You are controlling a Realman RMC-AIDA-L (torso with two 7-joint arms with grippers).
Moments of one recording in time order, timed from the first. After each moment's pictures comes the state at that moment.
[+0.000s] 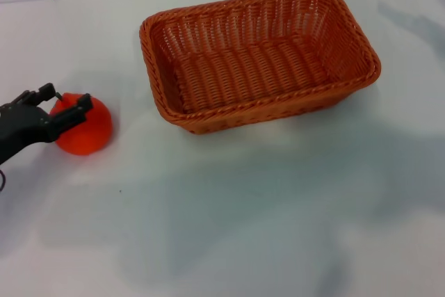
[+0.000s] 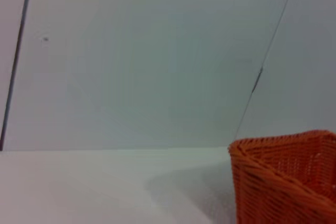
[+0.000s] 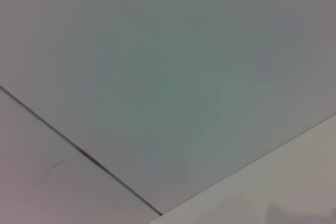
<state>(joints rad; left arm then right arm) -0.38 -2.11 0.53 0.46 1.76 1.26 -1.17 0.45 1.96 -0.42 -0.71 -1.97 -1.11 -1.00</state>
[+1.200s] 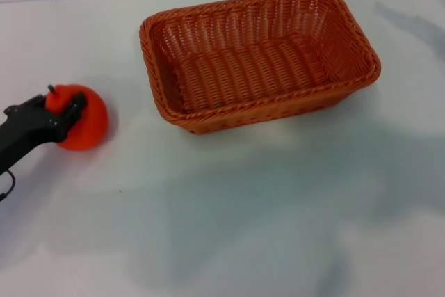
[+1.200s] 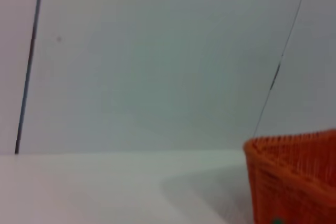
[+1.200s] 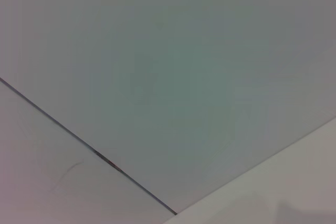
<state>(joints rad) -0.39 -2.16 0.50 0.44 1.73 1.19 -1.07 0.45 1.96 -0.39 -0.70 -1.96 -1.17 -1.00</state>
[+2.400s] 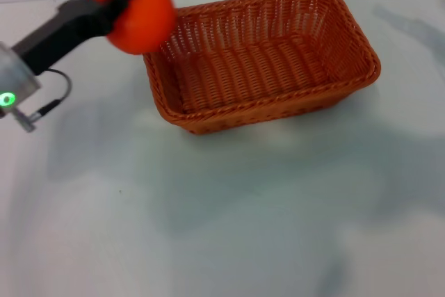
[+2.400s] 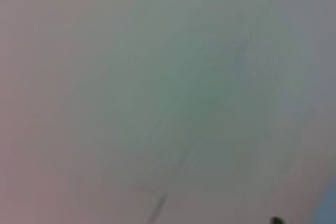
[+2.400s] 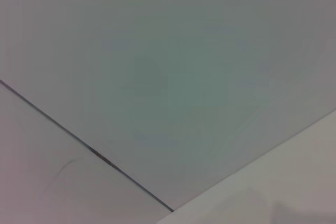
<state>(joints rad) -0.60 -2.16 0.54 0.46 1.60 1.37 -1.38 0.45 1.97 -0.38 -0.69 -1.96 -1.15 -1.01</state>
